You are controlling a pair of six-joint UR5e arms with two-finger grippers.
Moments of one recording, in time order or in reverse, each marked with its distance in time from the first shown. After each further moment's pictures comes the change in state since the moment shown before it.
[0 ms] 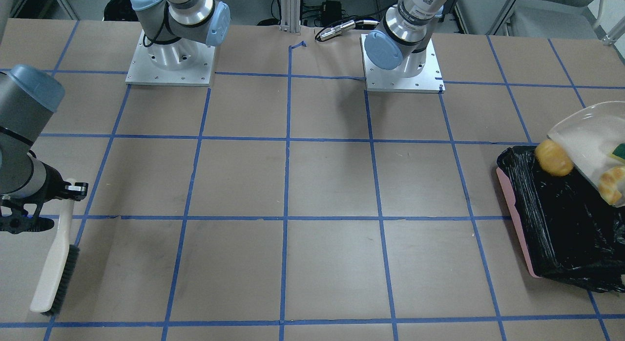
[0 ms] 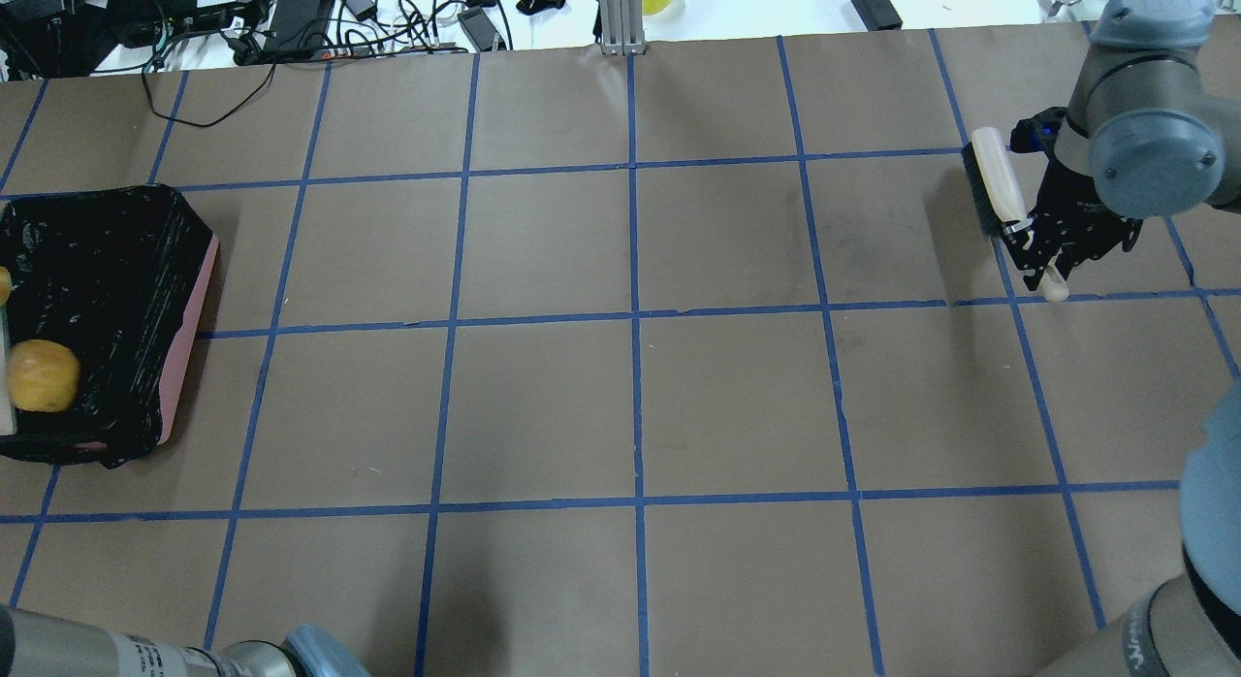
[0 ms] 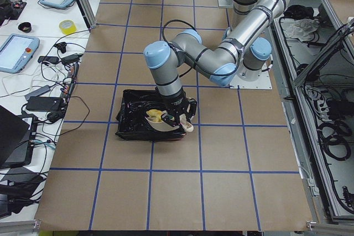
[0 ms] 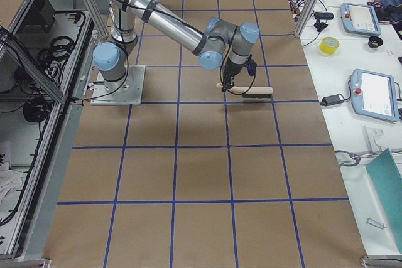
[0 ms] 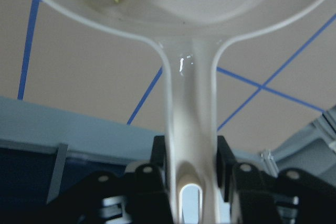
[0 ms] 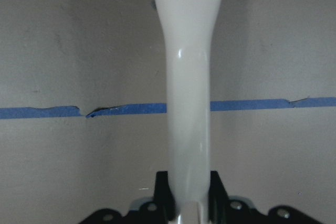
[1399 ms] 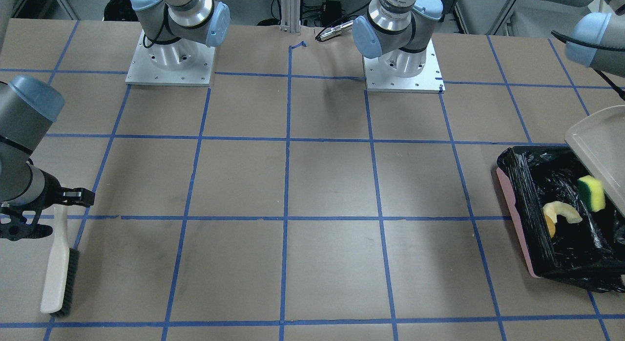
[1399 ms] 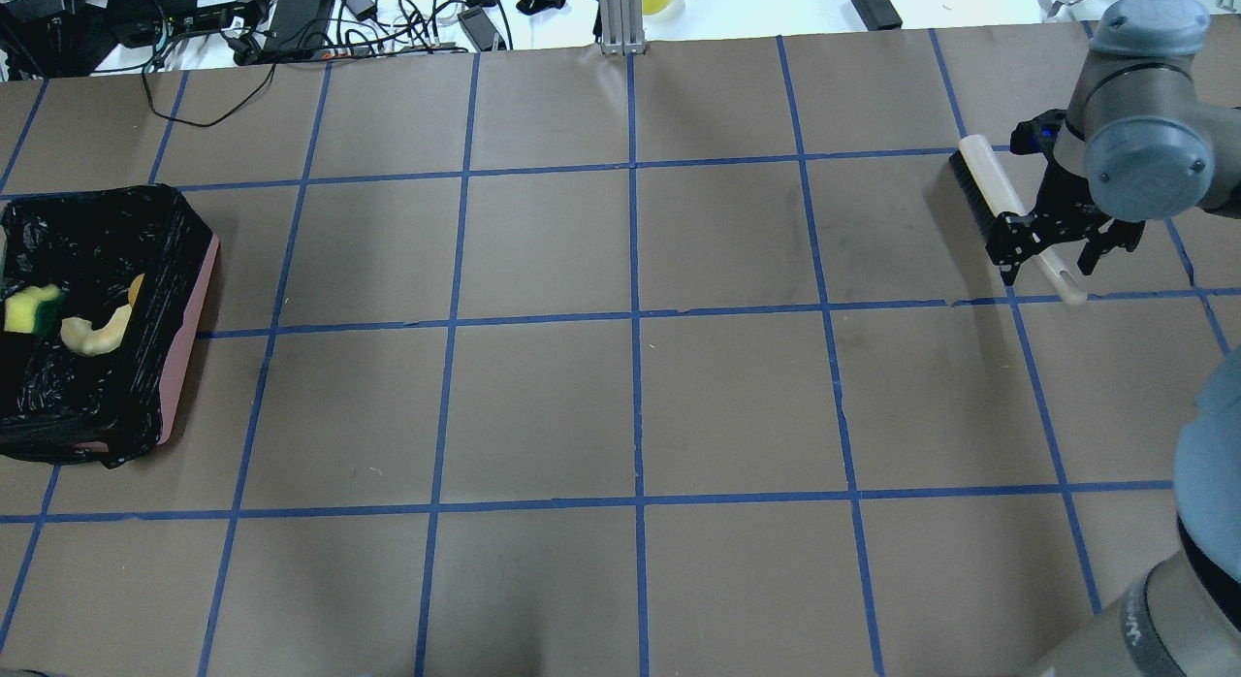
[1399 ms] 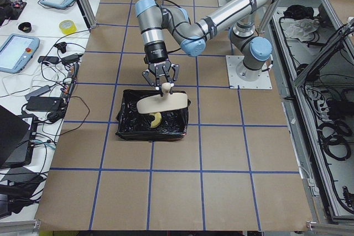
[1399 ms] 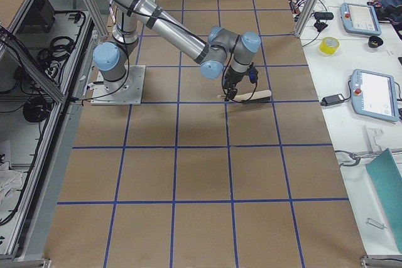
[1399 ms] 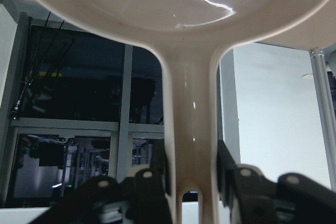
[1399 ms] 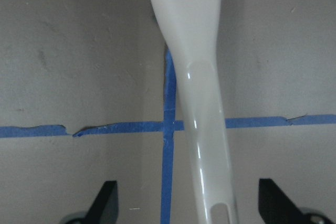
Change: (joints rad) left arm -0.312 0.078 -0.250 0.454 0.426 0.012; right arm -0.005 0.025 -0.008 -0.035 -0.002 -0.008
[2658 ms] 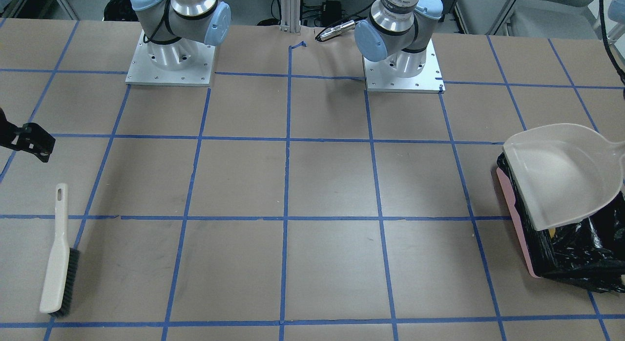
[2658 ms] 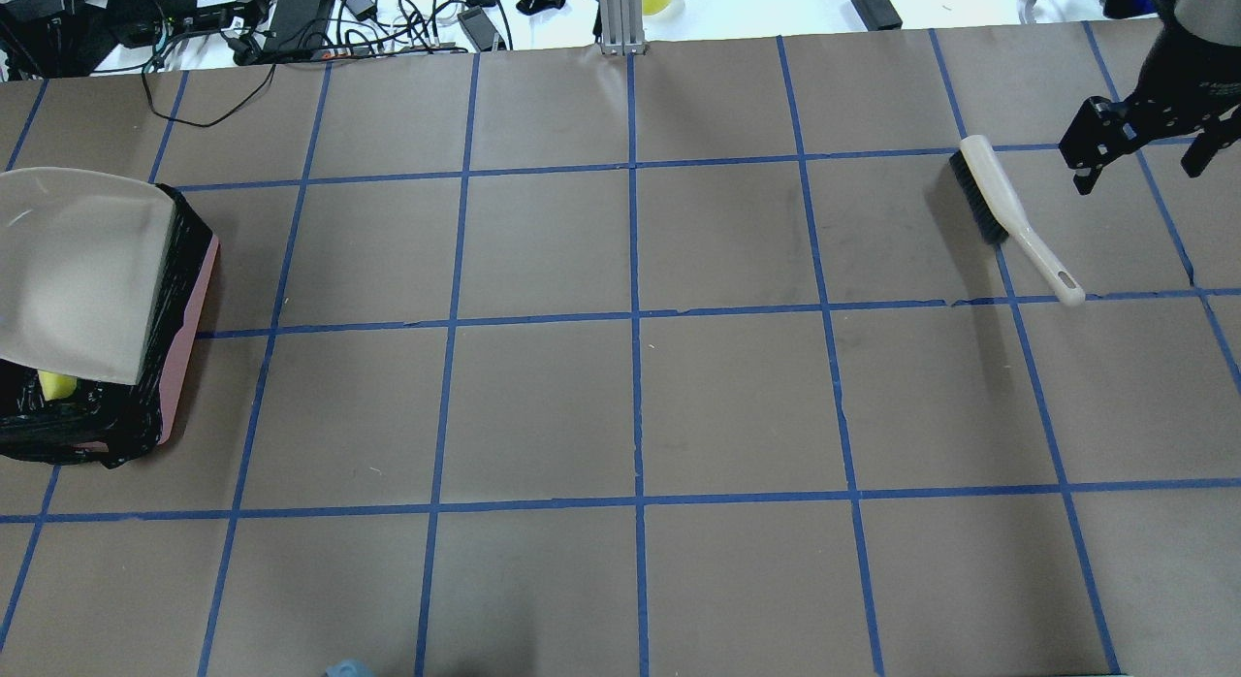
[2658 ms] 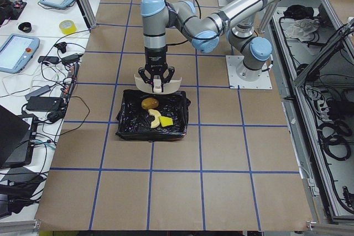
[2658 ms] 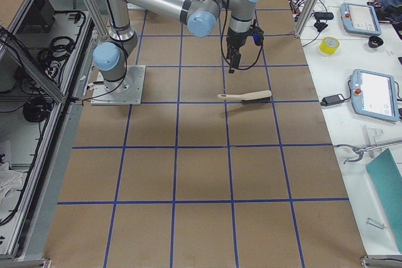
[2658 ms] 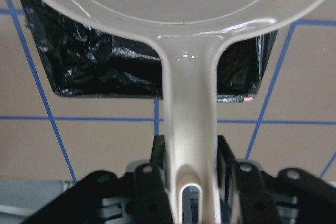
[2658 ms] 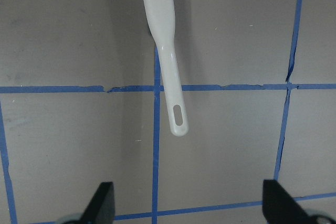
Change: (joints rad) left arm 0.079 0.046 0.119 -0.346 -0.690 0.191; right arm 0.018 -0.256 -0.156 0.278 0.019 -0.001
